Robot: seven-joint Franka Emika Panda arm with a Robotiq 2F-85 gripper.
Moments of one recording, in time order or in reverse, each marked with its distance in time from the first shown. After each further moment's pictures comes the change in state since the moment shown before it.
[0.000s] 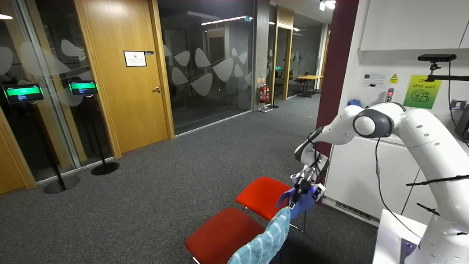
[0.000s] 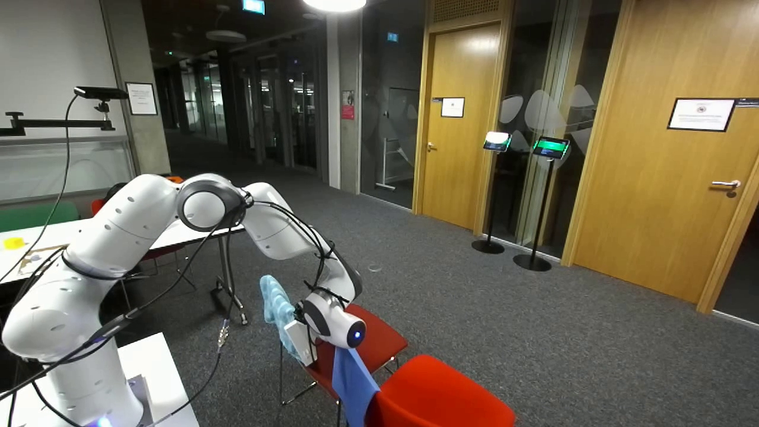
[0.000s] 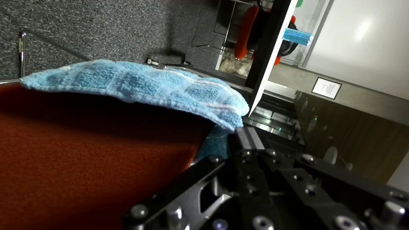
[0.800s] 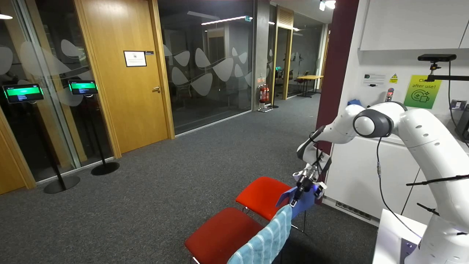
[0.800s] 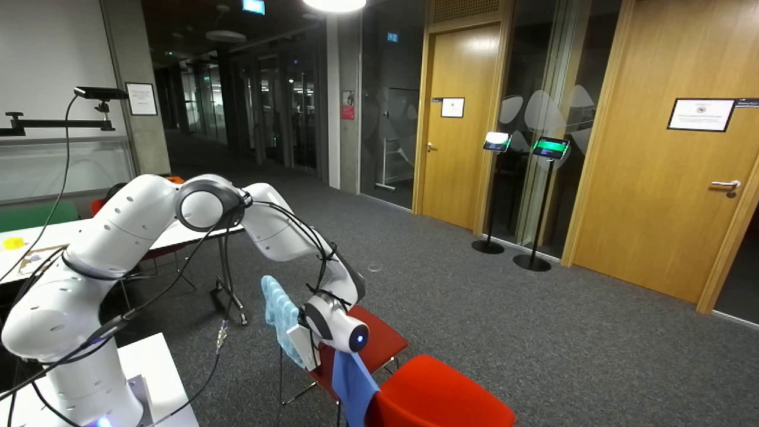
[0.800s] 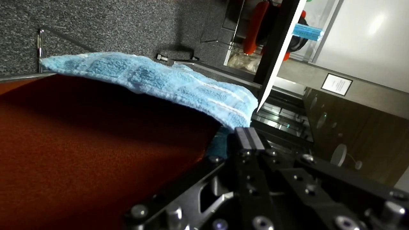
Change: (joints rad) arm -0.006 0.000 -0.033 0.006 0.000 0.006 -0.010
